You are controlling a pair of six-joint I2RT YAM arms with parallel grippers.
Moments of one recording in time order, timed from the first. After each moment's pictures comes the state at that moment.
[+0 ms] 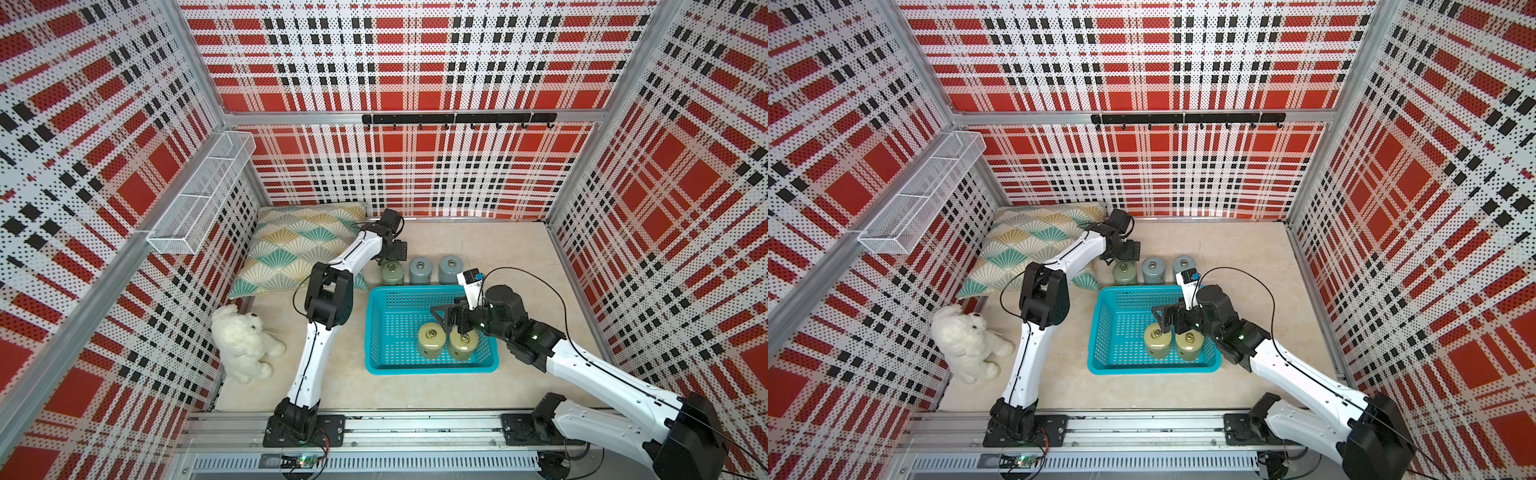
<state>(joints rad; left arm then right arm) -0.40 2.43 2.17 -0.82 -0.10 -0.31 0.71 1.03 0.67 -0.11 -0.13 0.42</state>
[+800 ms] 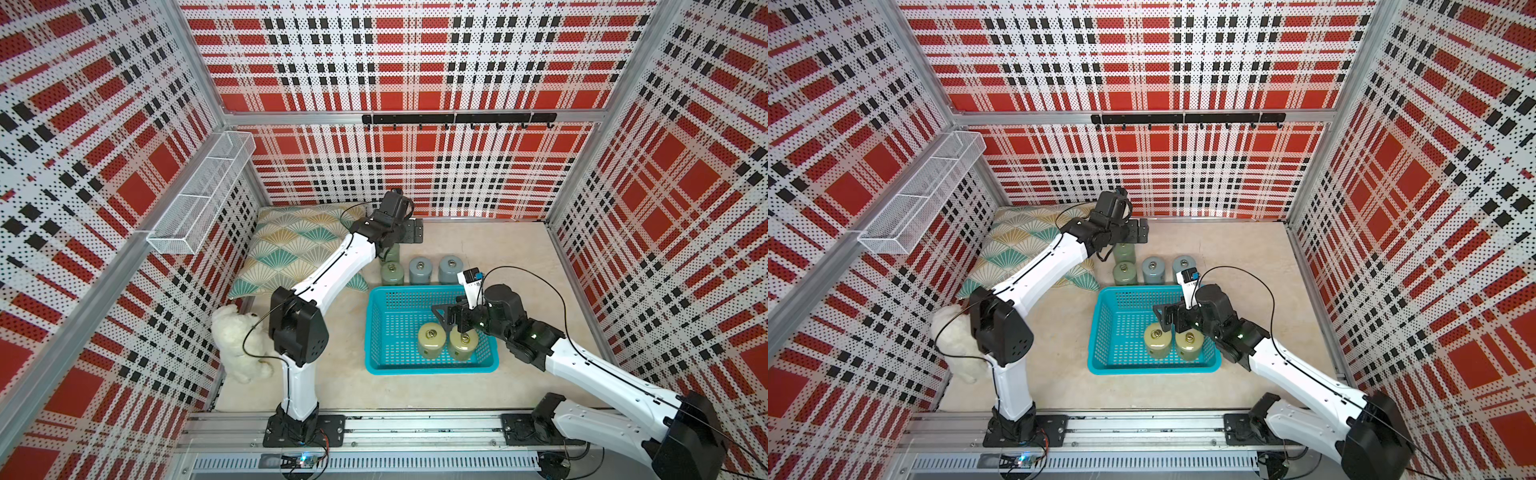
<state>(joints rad) -0.57 1.86 1.82 -0.62 -0.15 -0.36 0.71 1.04 0.69 -0.12 -0.08 0.40</state>
